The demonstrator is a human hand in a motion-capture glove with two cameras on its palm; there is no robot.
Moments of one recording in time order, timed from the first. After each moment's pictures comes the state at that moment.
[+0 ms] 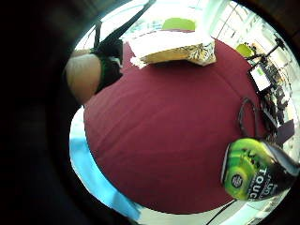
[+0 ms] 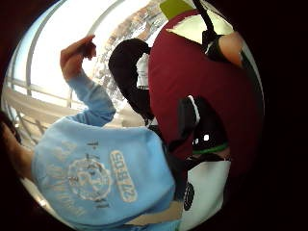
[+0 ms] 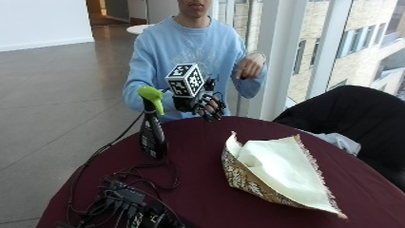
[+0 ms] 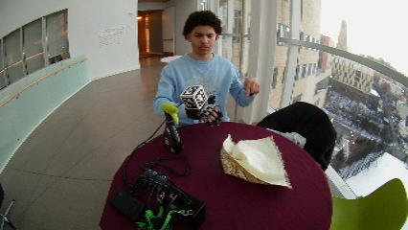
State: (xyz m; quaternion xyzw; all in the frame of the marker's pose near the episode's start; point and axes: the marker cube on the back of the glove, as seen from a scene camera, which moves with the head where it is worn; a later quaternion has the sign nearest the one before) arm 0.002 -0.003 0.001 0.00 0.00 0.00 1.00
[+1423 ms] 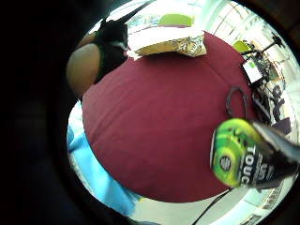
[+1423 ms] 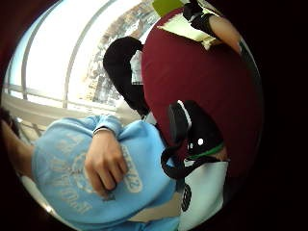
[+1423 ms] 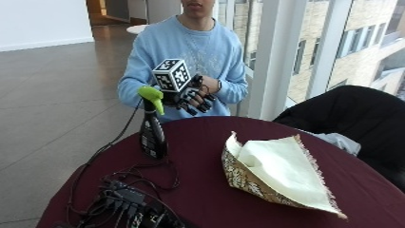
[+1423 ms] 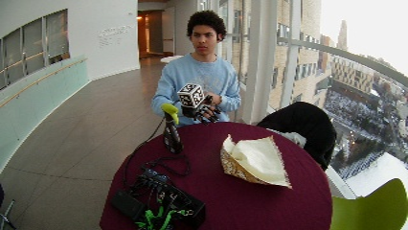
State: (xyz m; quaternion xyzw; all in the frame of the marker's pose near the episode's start) arm 0.006 0.047 -0.021 -0.01 0.03 0.02 1.00
